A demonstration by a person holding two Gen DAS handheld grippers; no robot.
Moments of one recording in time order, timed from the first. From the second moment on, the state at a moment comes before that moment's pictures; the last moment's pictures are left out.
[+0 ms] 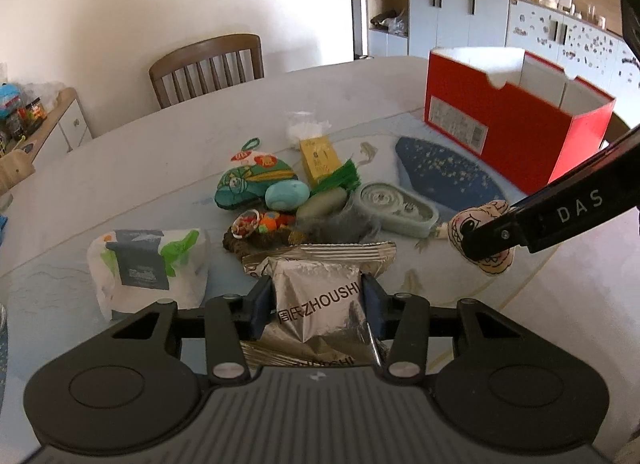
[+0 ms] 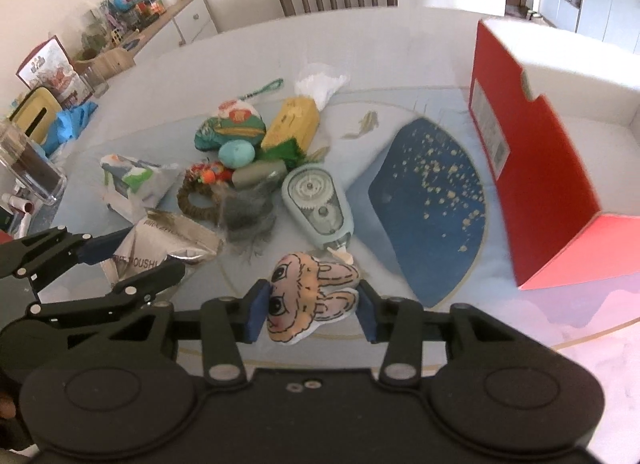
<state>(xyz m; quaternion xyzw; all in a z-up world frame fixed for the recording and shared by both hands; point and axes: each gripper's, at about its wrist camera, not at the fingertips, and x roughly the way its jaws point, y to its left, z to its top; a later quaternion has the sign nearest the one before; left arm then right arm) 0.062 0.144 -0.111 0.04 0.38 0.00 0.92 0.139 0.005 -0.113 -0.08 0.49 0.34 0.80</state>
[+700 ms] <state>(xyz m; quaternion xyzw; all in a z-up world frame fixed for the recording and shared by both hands) 0.090 0.063 -0.022 0.03 0.33 -0.02 0.94 0.175 -0.081 -0.028 -0.04 0.42 0.36 0.83</state>
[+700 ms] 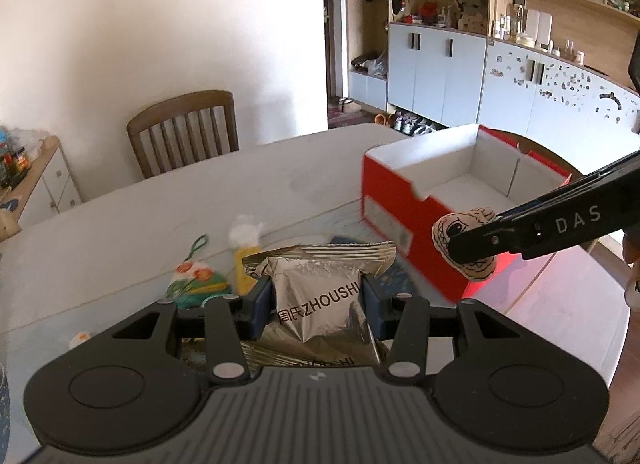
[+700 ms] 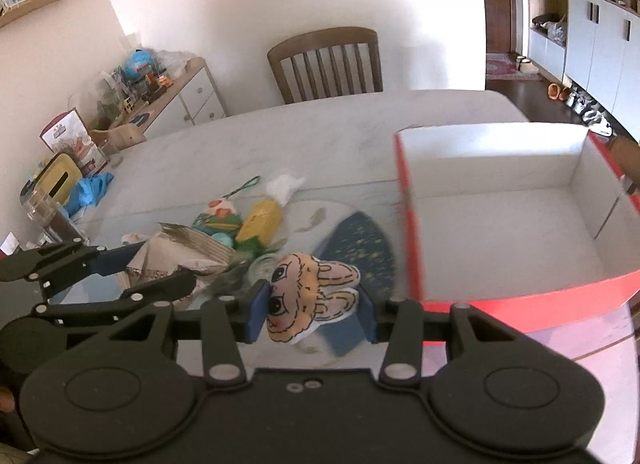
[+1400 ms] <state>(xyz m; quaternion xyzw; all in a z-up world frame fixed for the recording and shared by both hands) 0.217 -0.060 -0.005 0.03 0.35 -0.02 0.94 0.290 -0.188 -0.038 -0.06 0.41 0.35 0.84</state>
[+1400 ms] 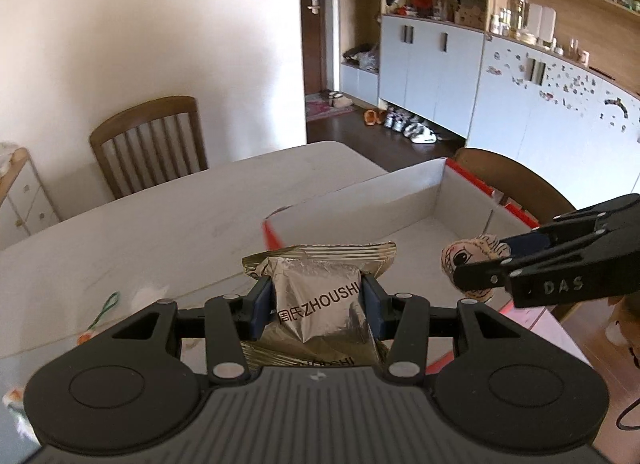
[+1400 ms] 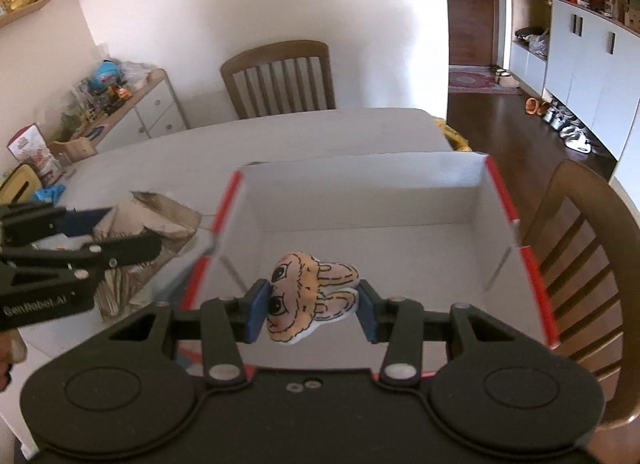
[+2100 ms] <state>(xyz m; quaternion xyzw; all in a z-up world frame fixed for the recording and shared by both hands) 0.348 -0.132 -0.074 0.07 0.45 -0.05 0.89 0.348 -0.182 -0.106 -0.15 0.47 0.36 0.79</state>
